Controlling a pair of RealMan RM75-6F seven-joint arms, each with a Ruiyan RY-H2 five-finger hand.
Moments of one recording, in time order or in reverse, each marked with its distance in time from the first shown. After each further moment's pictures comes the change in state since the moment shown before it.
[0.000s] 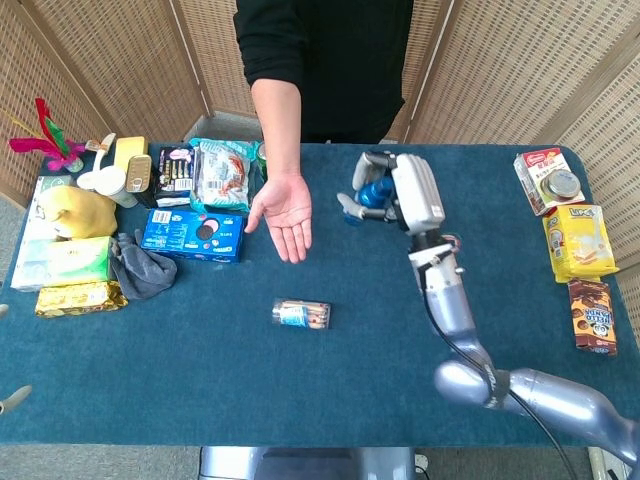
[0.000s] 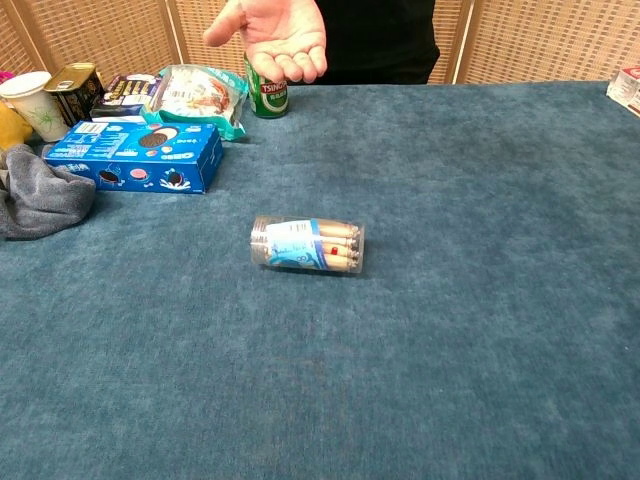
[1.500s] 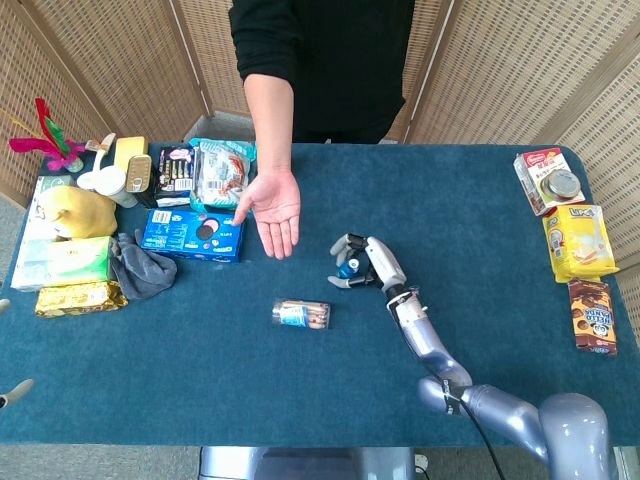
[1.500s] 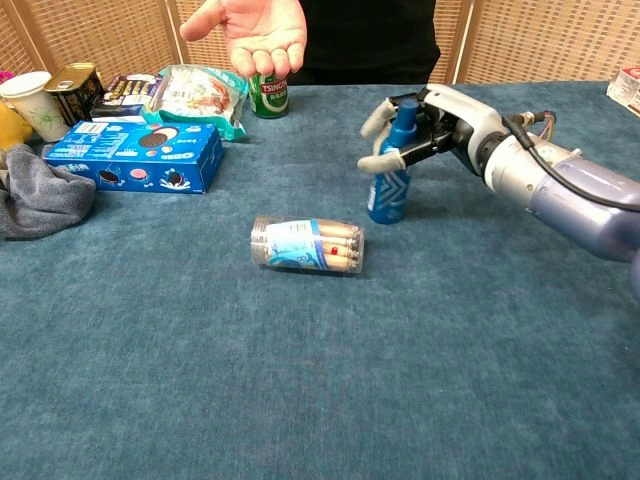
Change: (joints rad) left arm -0.011 -0.016 -0.020 -0.026 -0.041 -0.027 0.073; right arm -0.069 -0.379 -0.311 0.662 -0.288 -0.251 0.663
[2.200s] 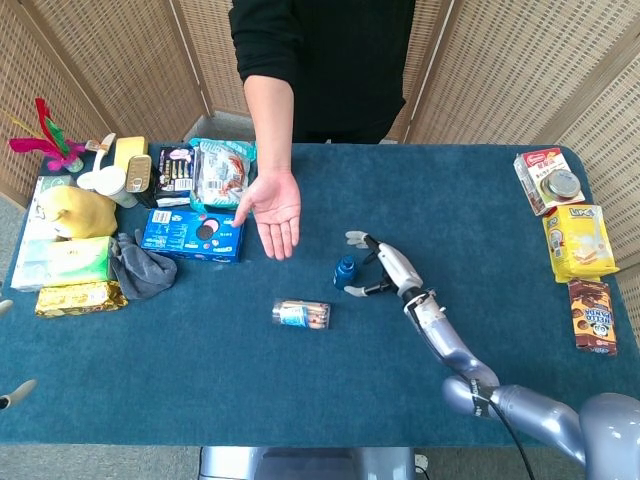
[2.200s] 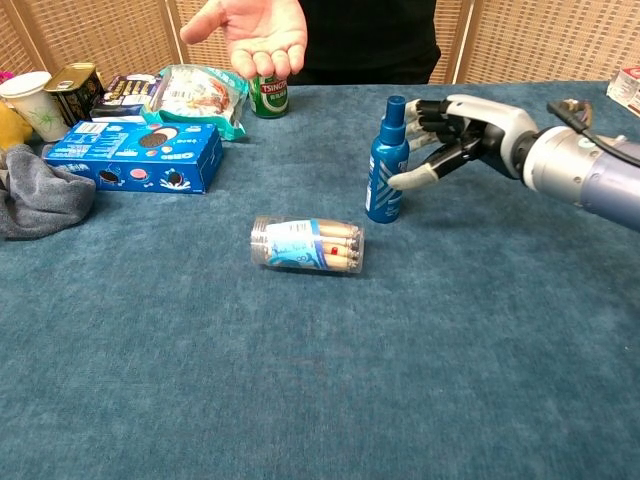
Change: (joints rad) left arm 0.001 -0.008 -0.001 -0.010 -0.001 0.002 0.033; right arm -0.031 0.165 -0.019 -0.179 0.050 -0.132 -0.074
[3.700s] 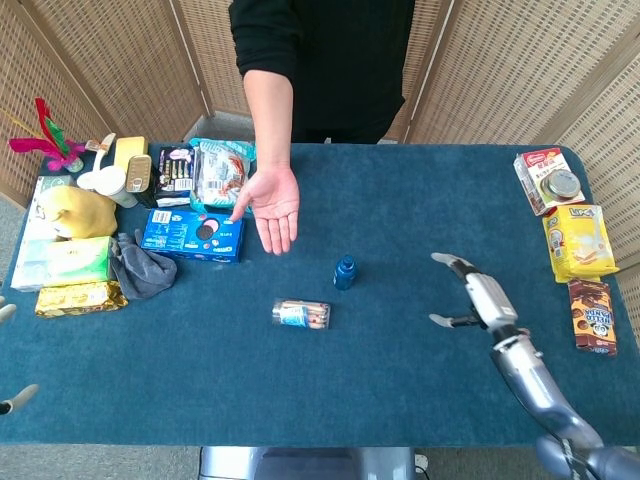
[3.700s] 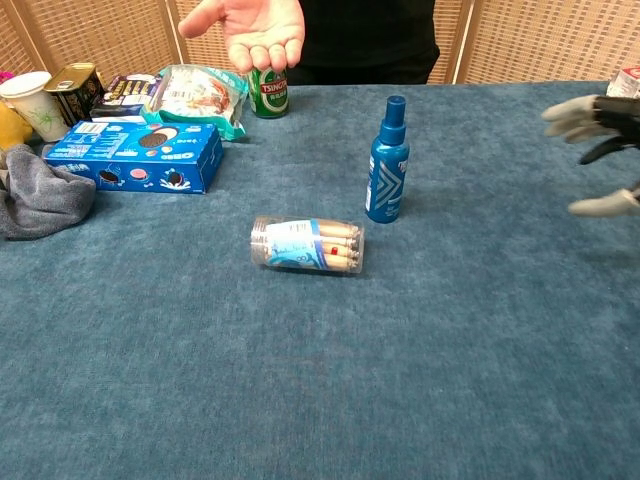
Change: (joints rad) left arm 0.015 -0.010 0.012 0.002 0.038 0.036 0.028; right arm -0.299 0.300 -0.147 -0.164 -0.237 0.256 -0.042
